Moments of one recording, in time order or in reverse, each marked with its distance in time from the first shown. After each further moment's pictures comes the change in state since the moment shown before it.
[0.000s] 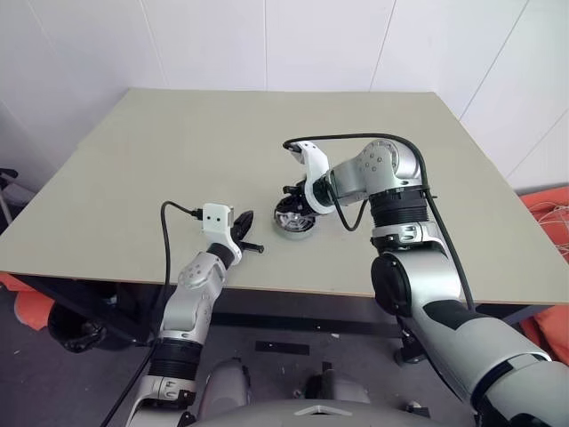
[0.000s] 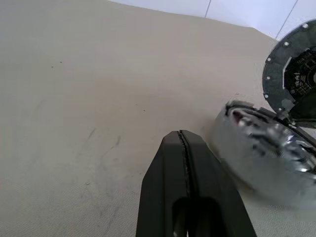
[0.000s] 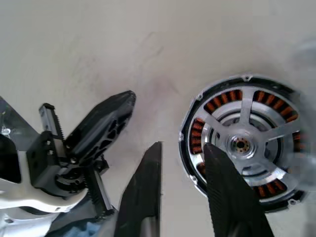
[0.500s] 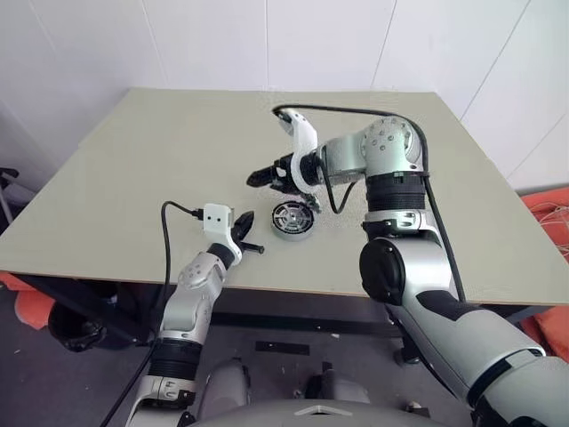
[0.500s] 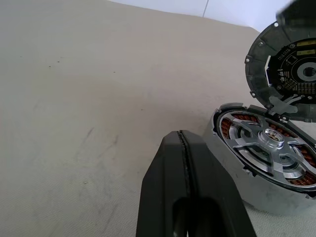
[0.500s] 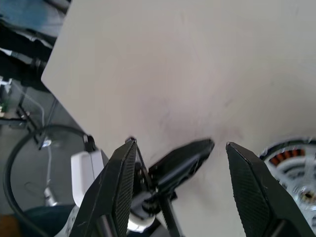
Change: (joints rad) left arm 0.000 0.002 -0.001 0.000 0.000 0.002 -0.013; right arm -0.091 0.008 -0.028 -0.076 0.103 -0.134 0.008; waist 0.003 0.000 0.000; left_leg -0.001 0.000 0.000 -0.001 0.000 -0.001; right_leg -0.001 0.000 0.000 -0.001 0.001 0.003
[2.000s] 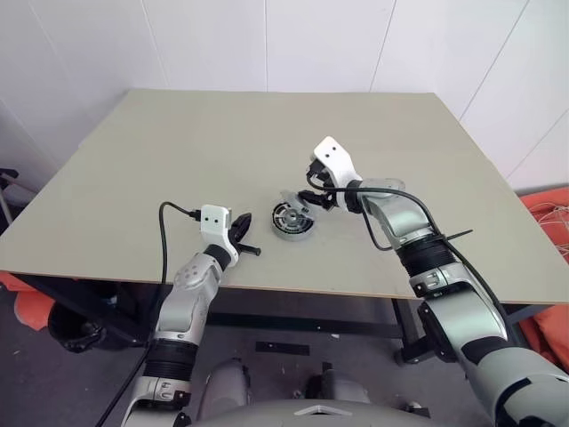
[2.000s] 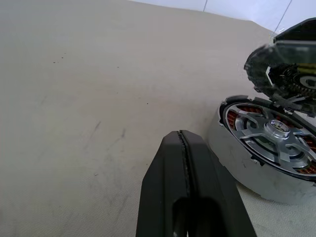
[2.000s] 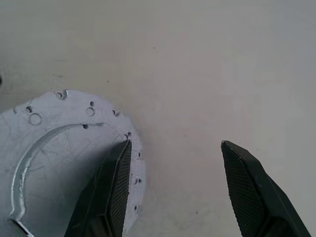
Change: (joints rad) left arm 0.006 0.027 0.001 0.000 -0.005 0.010 -0.009; right arm 0.435 -0.293 0.466 0.017 -0.597 -0.994 0.645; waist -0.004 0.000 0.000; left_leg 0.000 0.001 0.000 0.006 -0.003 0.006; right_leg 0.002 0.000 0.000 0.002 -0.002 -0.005
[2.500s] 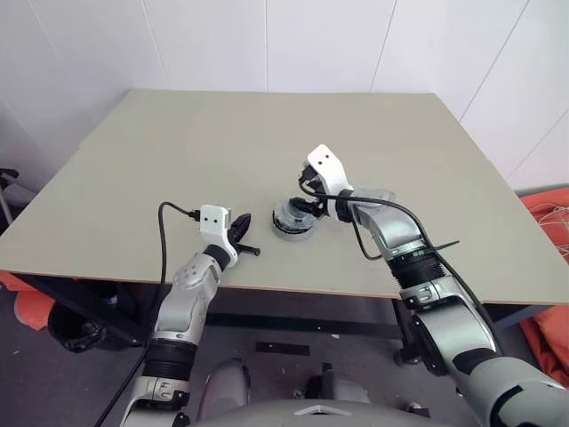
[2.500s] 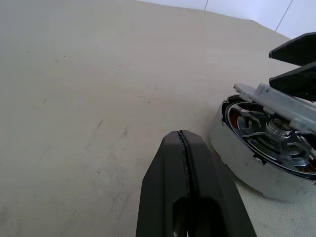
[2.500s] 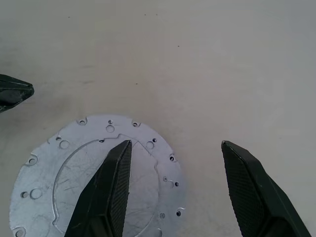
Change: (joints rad) left arm -0.001 0.005 0.001 0.000 -0.006 0.007 0.001; right arm 0.071 0.071 -0.025 -0.094 0.003 0.095 -0.040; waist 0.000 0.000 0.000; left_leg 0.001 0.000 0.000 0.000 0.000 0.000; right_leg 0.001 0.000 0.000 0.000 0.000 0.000
